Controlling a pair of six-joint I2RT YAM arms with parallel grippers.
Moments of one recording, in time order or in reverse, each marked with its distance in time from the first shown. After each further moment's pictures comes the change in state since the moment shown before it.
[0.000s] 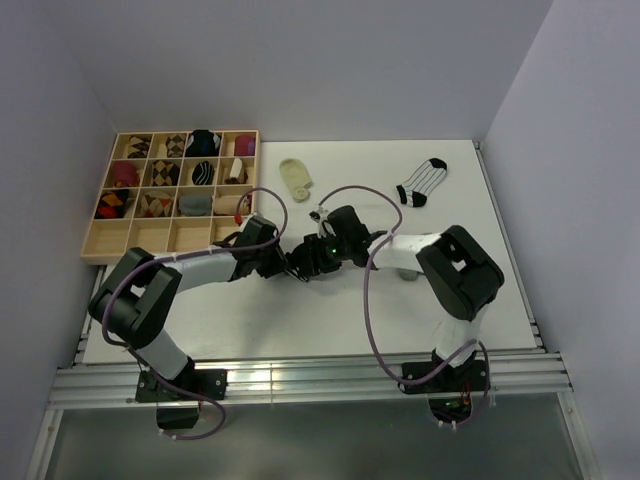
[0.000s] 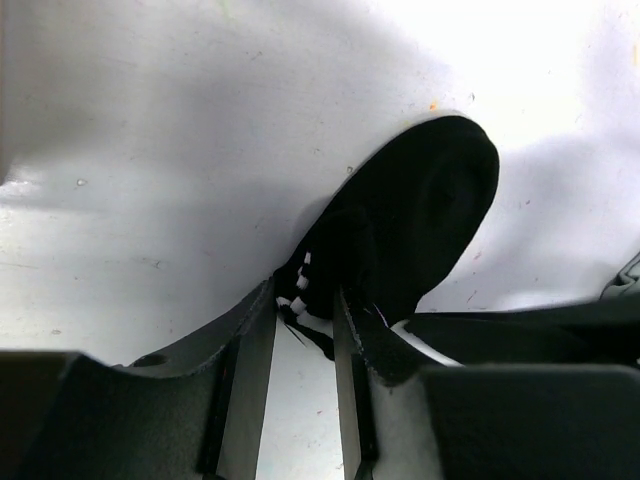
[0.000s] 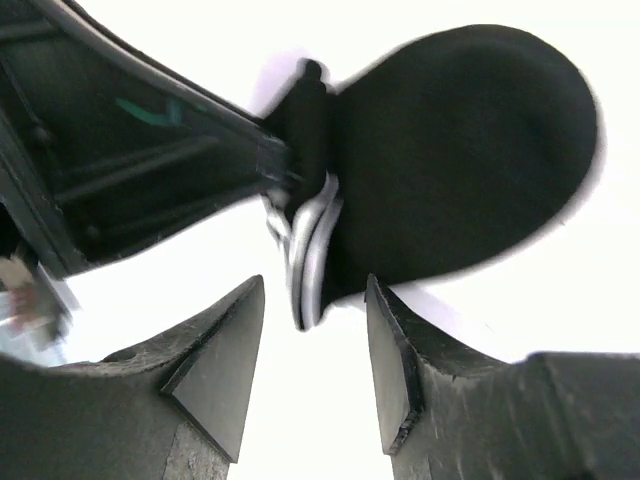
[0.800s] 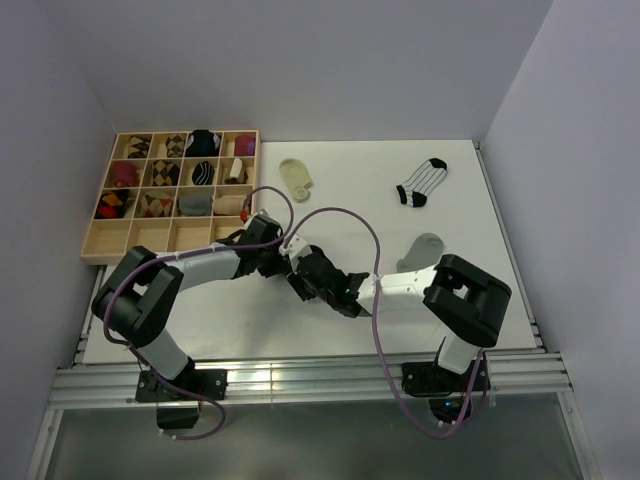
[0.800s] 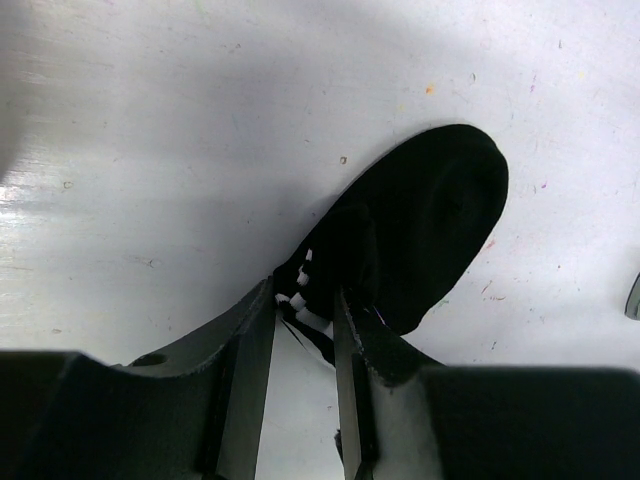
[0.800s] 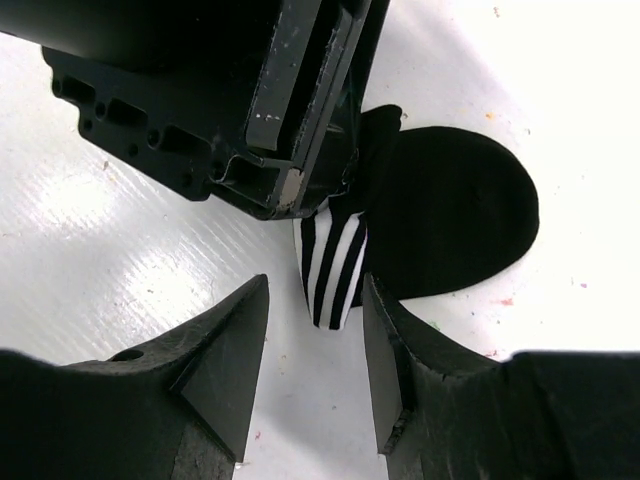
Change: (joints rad) left arm -0.020 0.014 0.043 -0.057 -0.014 0.069; right arm 0.400 -0.166 -0.166 0.174 0.796 -0.359
